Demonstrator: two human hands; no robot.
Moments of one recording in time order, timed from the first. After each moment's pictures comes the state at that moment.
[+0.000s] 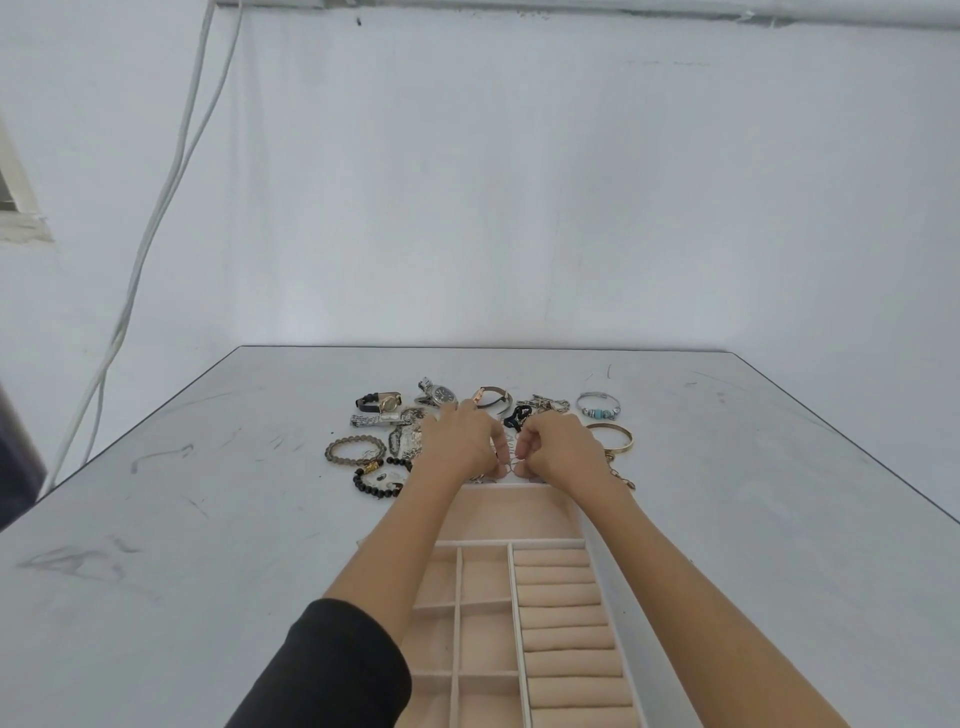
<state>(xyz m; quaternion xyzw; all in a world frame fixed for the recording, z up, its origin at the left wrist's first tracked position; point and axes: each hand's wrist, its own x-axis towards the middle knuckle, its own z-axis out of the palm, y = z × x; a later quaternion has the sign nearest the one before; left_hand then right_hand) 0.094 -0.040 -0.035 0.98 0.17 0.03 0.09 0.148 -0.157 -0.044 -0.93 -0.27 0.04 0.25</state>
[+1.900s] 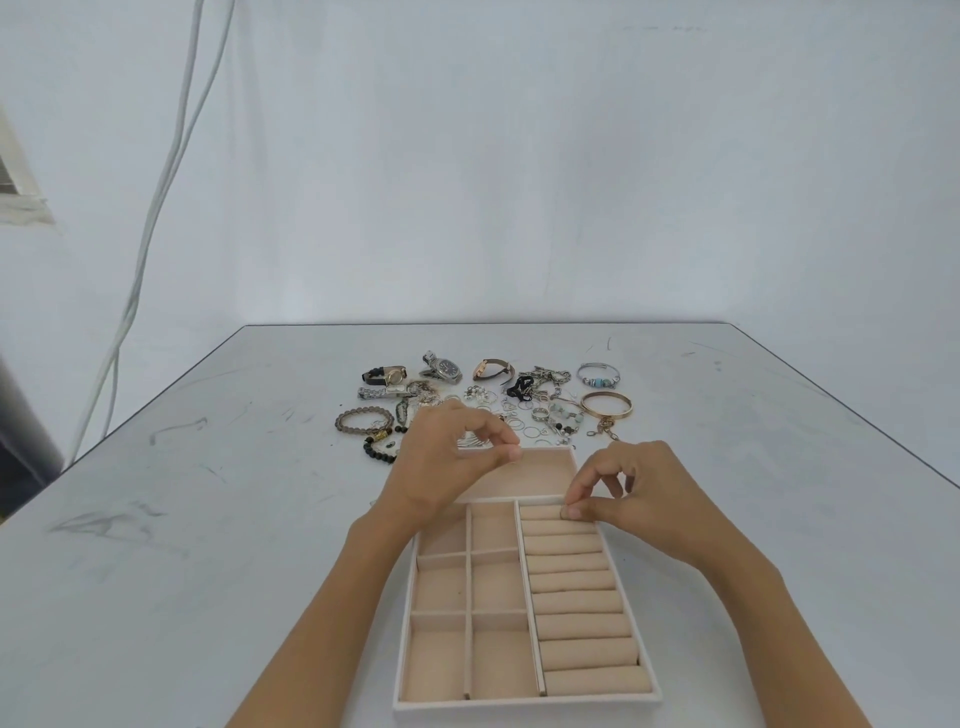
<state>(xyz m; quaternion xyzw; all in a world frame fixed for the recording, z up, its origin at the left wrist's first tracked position) 0.006 -0.046 -0.054 0.87 -0.02 0.29 0.40 0.079 -0.261 -0.050 -0.82 -0.39 0.04 0.41</state>
